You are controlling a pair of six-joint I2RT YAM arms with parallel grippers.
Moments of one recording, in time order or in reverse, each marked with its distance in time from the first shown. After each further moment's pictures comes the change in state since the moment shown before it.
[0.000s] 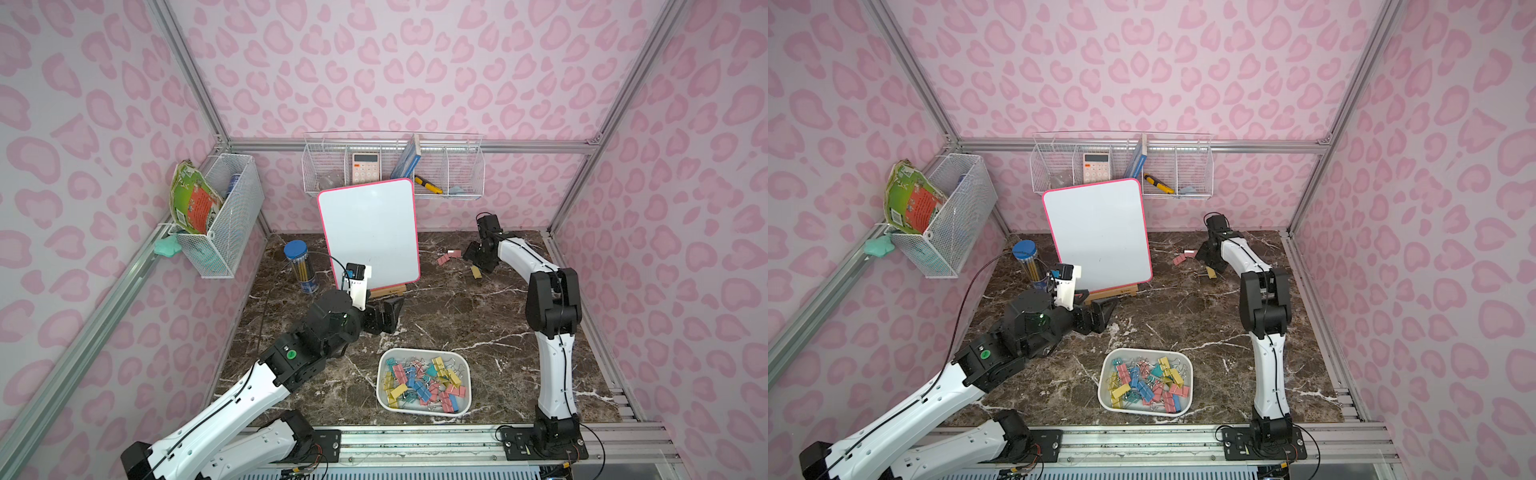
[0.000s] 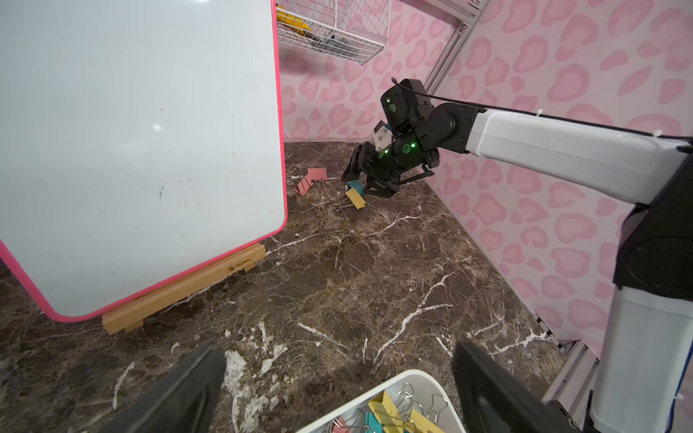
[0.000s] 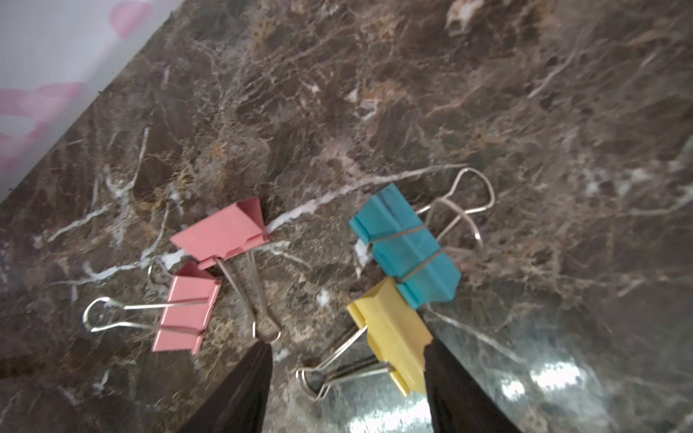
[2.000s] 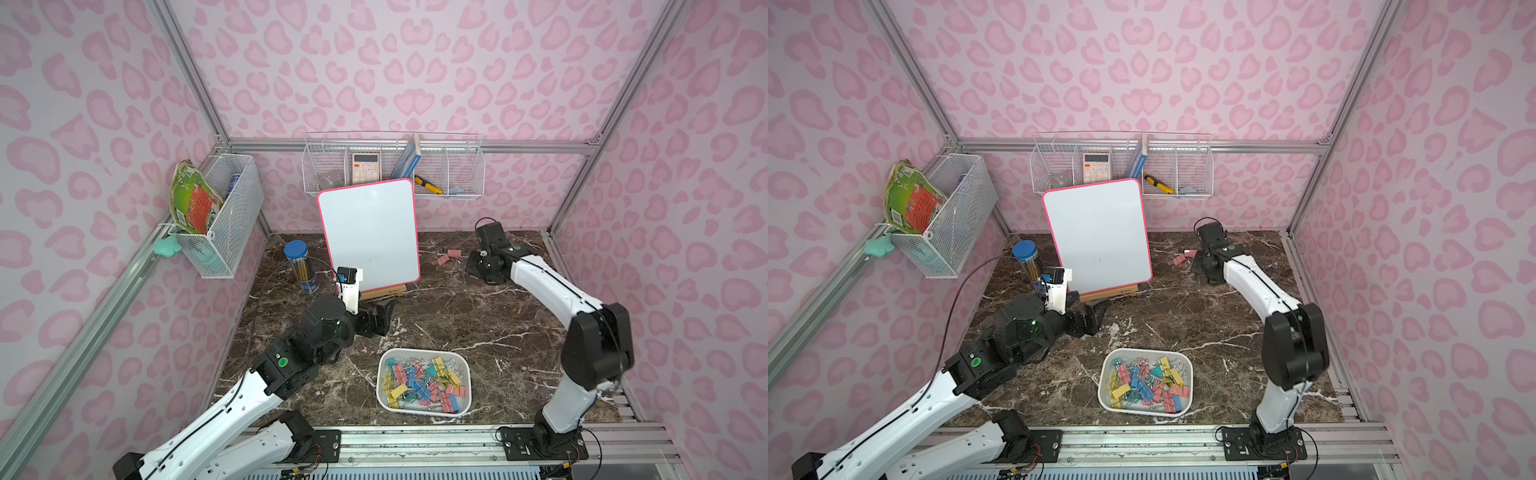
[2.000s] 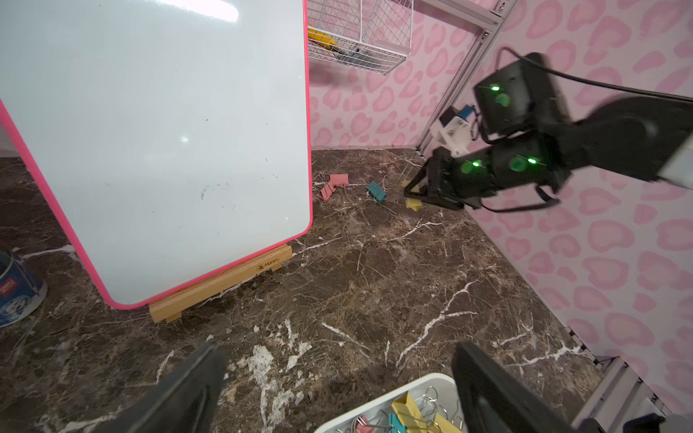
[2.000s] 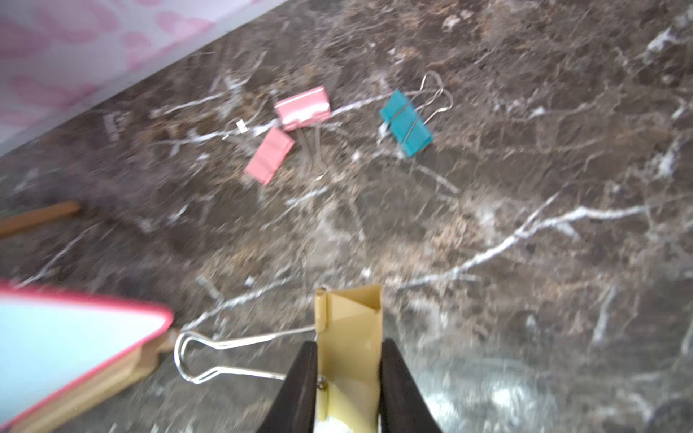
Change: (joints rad) left arm 0.000 -0.054 -0.023 -0.035 -0.098 0.026; right arm 0.218 -0.701 -0.597 0.039 0.115 -0.055
